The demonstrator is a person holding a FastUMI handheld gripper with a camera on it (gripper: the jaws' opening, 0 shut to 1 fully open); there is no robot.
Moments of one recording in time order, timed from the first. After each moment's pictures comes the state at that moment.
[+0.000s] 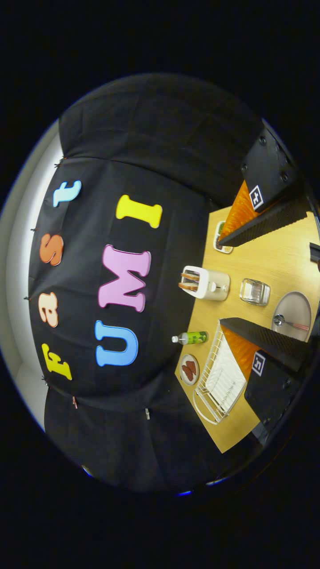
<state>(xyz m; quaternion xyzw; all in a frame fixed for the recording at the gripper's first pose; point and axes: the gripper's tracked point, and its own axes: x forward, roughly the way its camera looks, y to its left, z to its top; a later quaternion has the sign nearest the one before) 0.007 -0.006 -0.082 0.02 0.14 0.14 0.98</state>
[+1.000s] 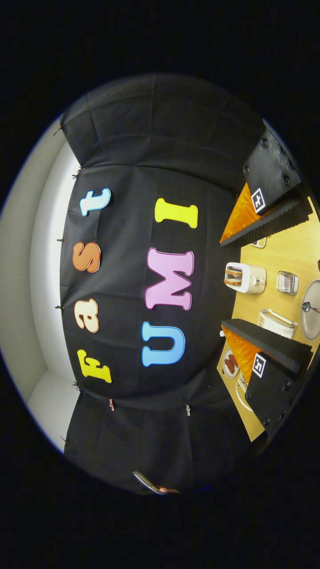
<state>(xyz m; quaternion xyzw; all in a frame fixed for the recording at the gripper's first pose) 0.023 -0.017 0.002 0.09 0.06 0.13 0.99</state>
